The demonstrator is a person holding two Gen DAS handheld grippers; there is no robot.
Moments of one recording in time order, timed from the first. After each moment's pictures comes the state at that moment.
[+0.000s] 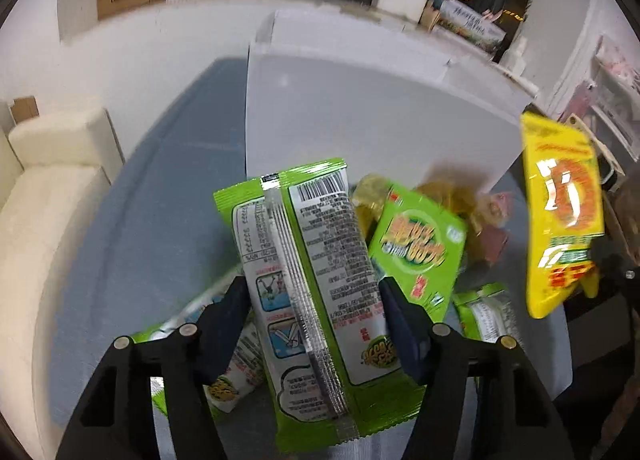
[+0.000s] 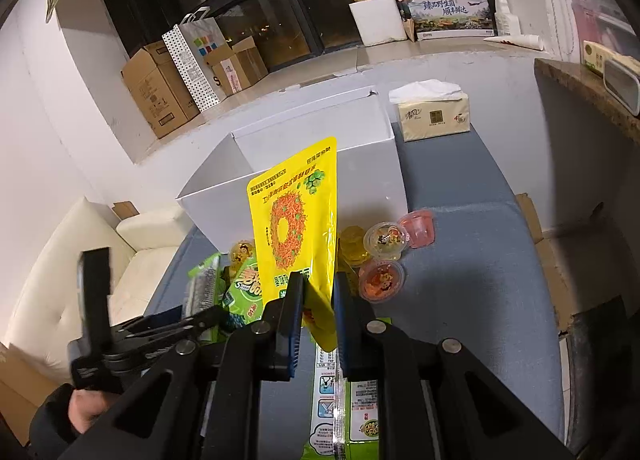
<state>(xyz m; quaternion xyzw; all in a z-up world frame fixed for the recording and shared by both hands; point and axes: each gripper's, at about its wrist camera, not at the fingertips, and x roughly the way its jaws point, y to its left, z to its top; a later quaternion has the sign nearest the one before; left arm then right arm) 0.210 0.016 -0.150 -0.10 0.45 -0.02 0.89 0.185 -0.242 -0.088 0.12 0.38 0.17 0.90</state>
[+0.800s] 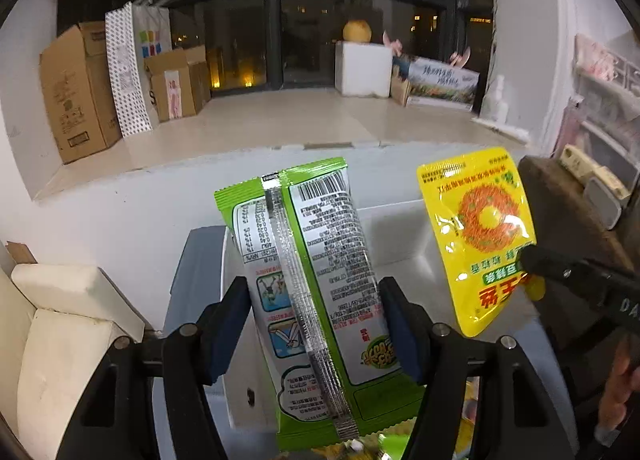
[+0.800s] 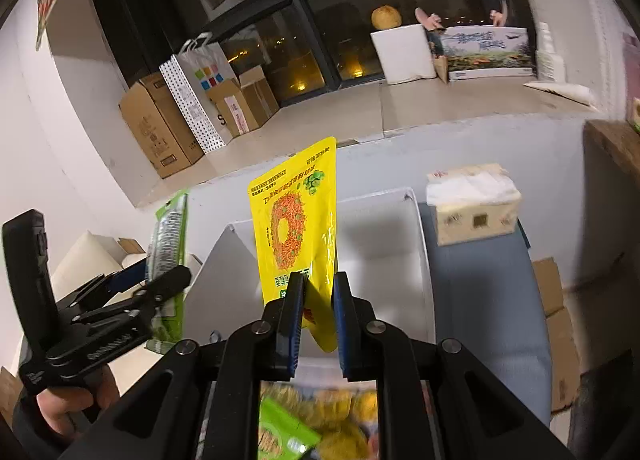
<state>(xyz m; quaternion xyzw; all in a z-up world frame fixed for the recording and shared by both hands) 0.375 0.011 -0.030 0.01 0.35 -0.04 0.94 0.359 -0.217 -0.023 0.12 0.37 0.19 0.90</state>
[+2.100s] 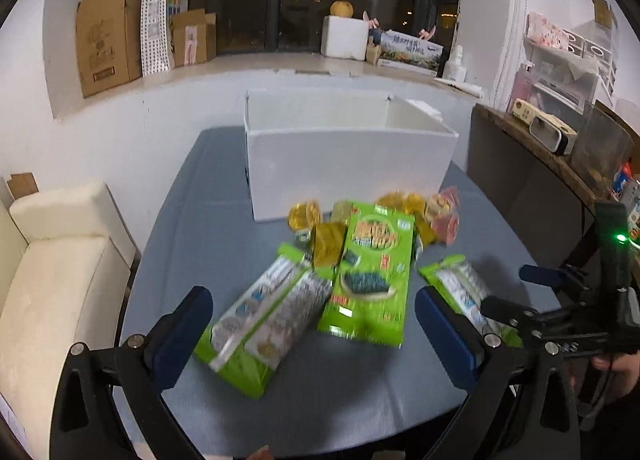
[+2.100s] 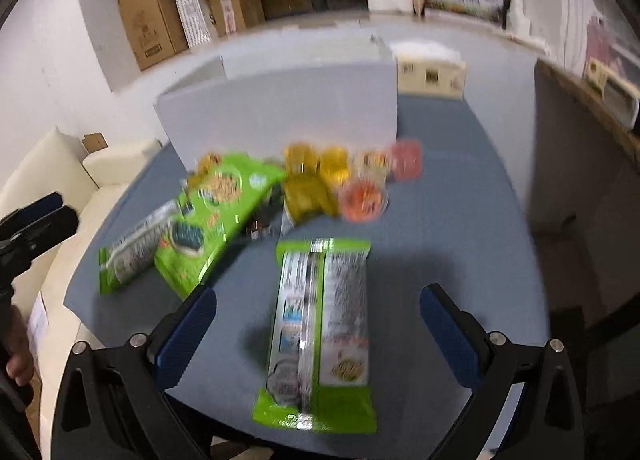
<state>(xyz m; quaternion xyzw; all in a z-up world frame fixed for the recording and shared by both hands) 0.124 0.031 -0.106 -0.02 0.37 -0.08 0.93 0.156 -0.219 -0.148 0.02 0.45 0.14 0.88</state>
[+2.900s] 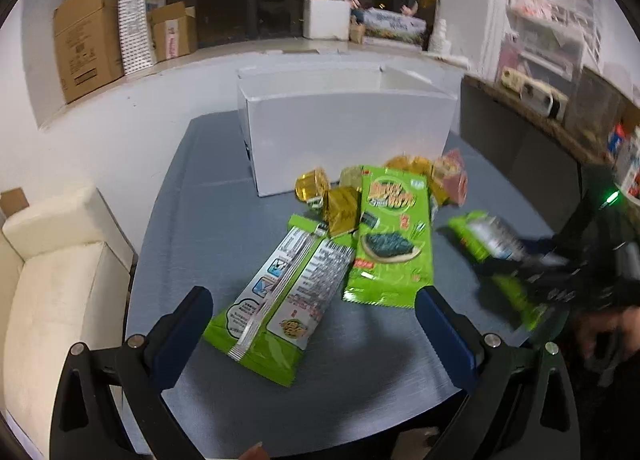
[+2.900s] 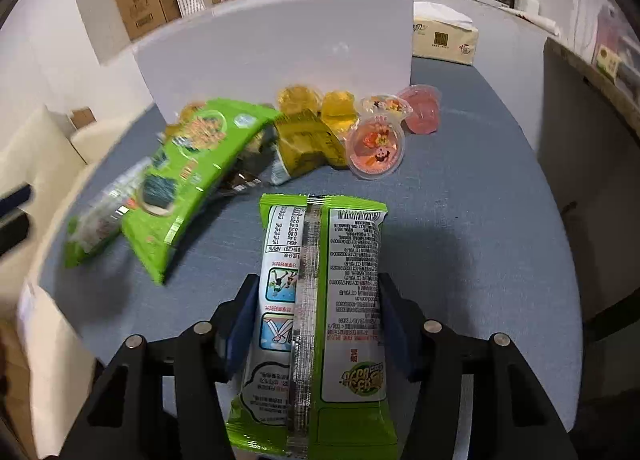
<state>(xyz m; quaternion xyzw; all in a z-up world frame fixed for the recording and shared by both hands) 0.131 0.048 -0.136 0.03 0.39 -0.11 0.91 0.157 -0.212 -0.174 0.00 0.46 0.13 0.88</state>
